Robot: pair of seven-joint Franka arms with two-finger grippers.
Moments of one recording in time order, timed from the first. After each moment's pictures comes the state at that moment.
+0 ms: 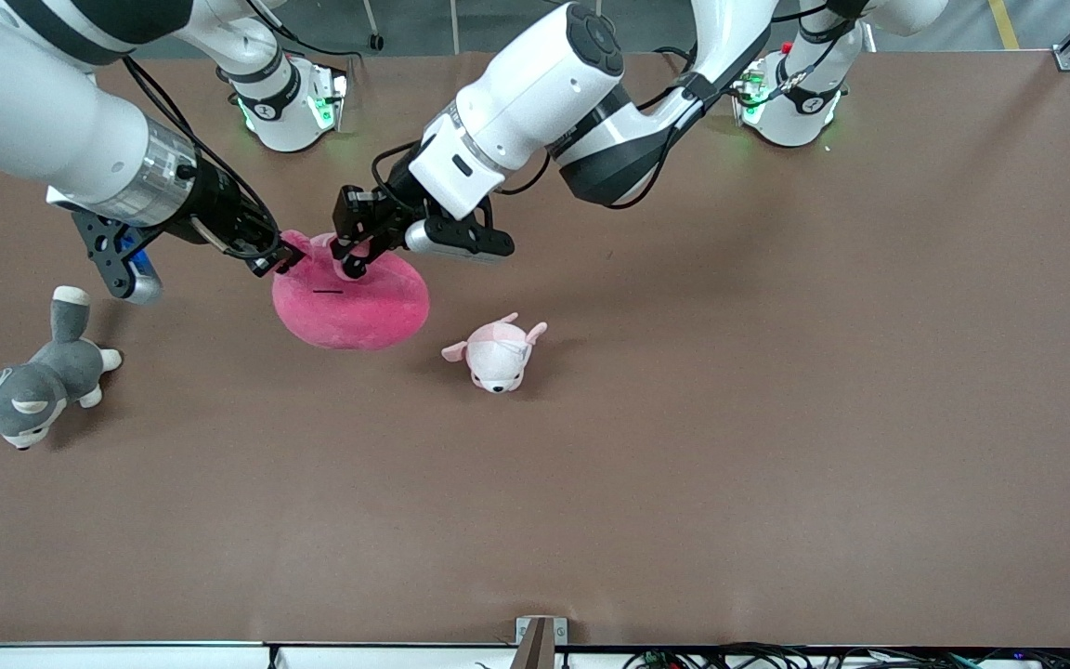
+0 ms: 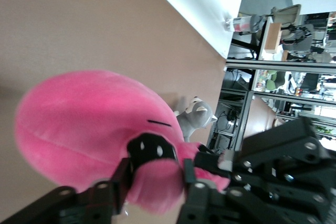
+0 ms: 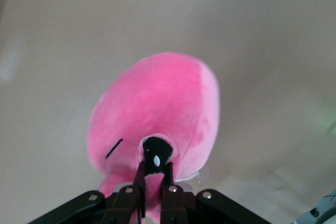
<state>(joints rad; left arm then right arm) -0.70 0.62 -0.31 -1.15 -0.30 2.59 -1.04 0.28 0.16 0.02 -1.40 0.26 1.52 1.21</state>
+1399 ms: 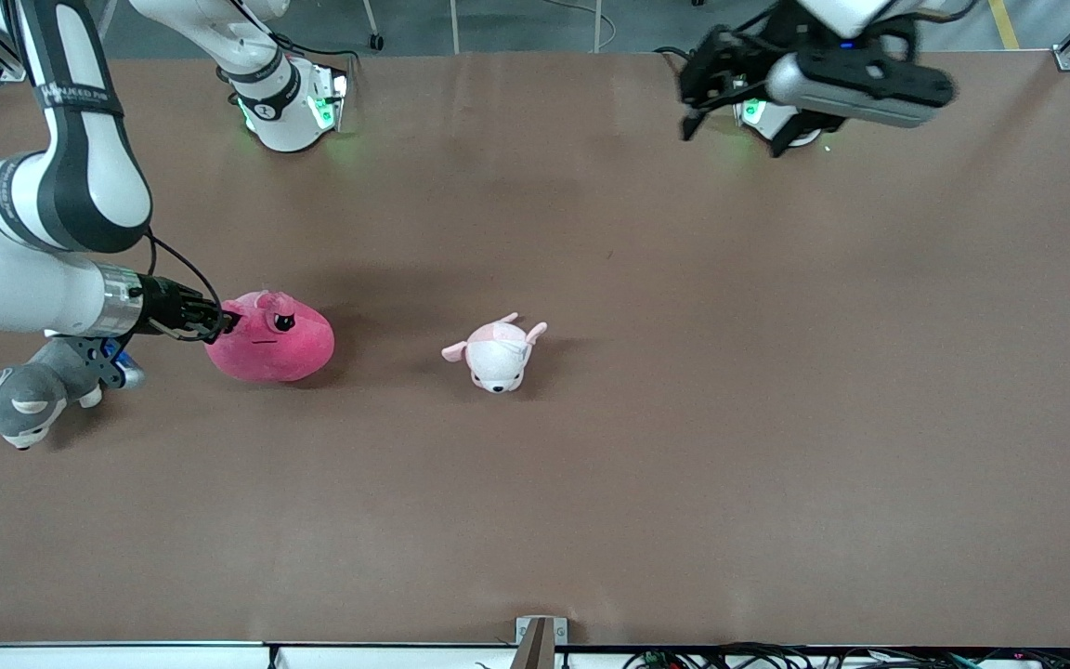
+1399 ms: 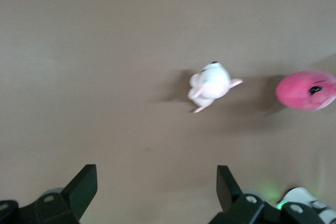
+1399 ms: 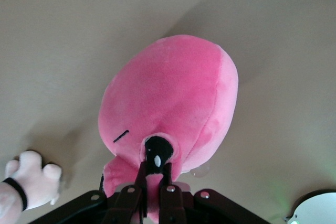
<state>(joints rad) -0.19 0.10 -0.30 -1.19 -0.16 1.43 -0.48 -0.02 0.22 0.01 -1.88 0.26 1.81 0.57</state>
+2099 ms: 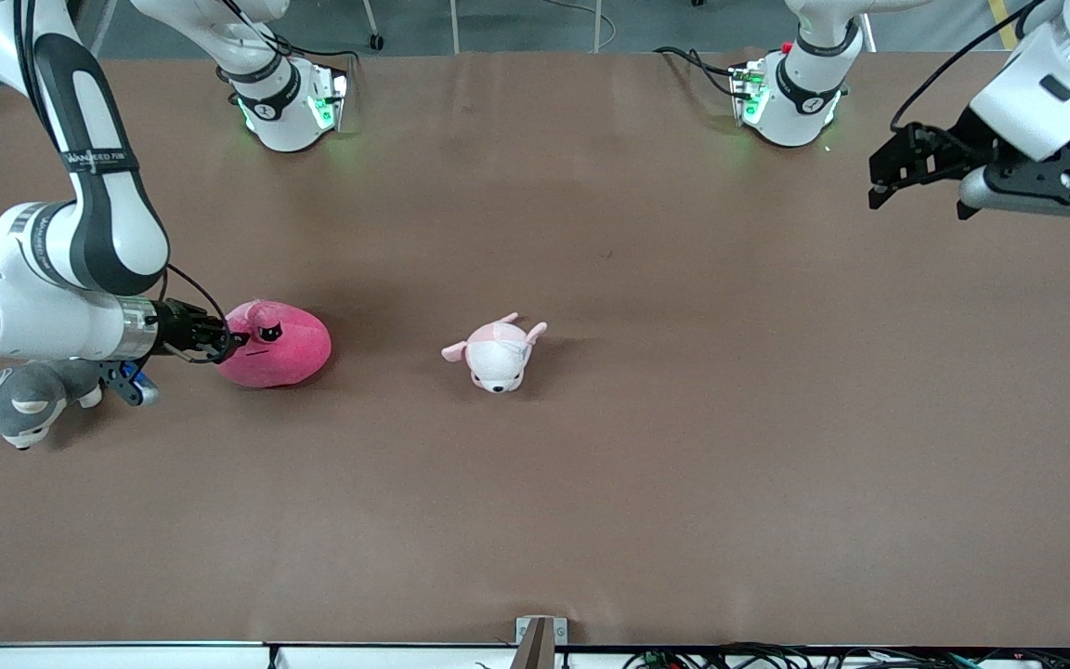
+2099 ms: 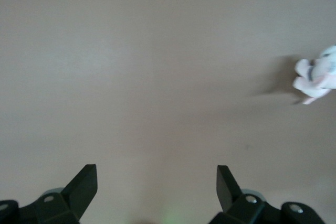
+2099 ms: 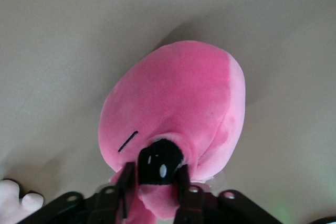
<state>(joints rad) 0.06 -0.01 -0.30 -1.49 -0.02 1.49 -0.11 -0.04 0.31 0.01 -1.90 0.26 1.91 0.52</state>
